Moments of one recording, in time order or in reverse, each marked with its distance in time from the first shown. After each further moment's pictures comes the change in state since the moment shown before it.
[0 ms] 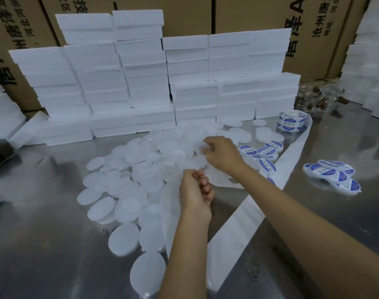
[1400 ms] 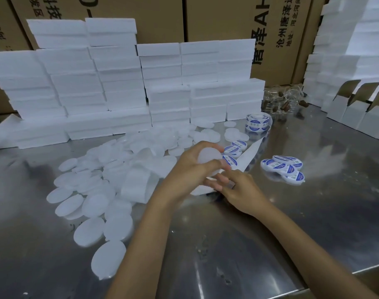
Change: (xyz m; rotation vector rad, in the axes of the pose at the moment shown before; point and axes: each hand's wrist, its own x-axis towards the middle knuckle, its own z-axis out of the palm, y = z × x) left_hand -0.066 0.007 0.048 0.823 -0.638 0.362; right_hand -0.133 0.076 -0.072 0.013 -0.038 -0.068
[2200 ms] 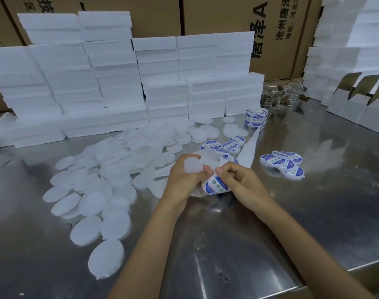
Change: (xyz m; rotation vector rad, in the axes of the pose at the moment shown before) left_hand 0.016 -0.055 0.000 -0.092 0.296 -0.185; right_hand -0.012 -0.017 -0.006 0.657 0.041 0.157
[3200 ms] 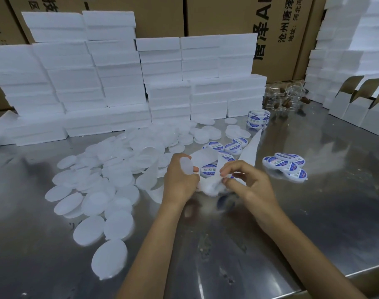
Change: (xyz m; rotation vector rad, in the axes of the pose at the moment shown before) left_hand 0.014 -0.009 -0.010 0.333 0.207 0.126; right_hand -0.016 -0.012 0.007 0.053 0.135 -0.192
